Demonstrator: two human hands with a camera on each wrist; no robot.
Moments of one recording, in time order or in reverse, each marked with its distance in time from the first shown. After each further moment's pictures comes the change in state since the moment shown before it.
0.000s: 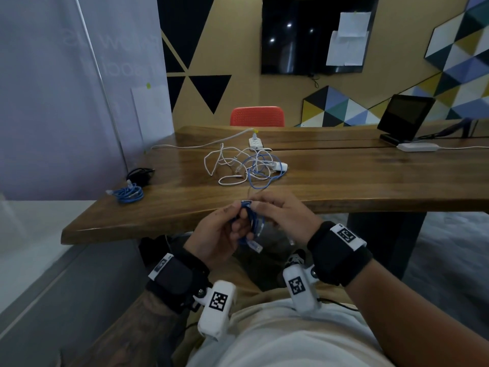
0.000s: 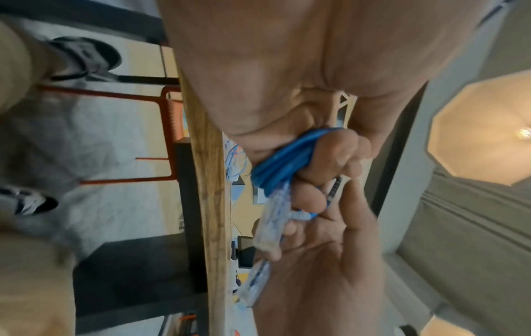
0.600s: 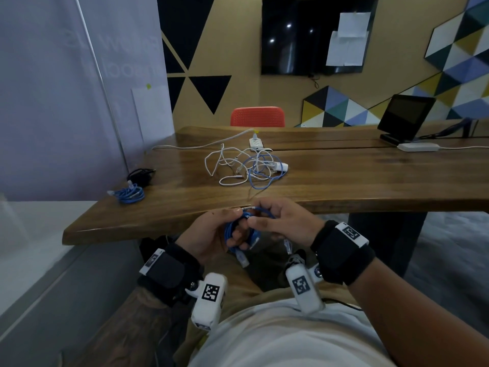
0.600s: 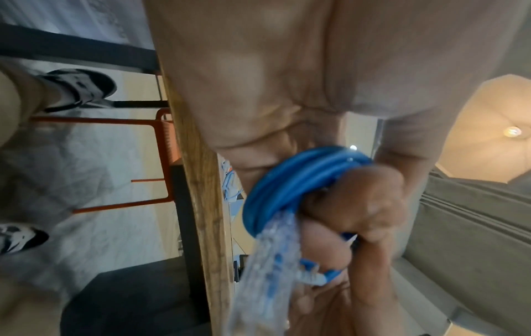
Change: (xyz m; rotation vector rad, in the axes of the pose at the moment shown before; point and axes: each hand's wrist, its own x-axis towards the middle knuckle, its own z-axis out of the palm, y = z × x) left_hand -0.004 0.014 -0.011 0.150 -0.061 -0.103; right_hand -0.004 0.001 -0.001 0.141 -0.231 0.105
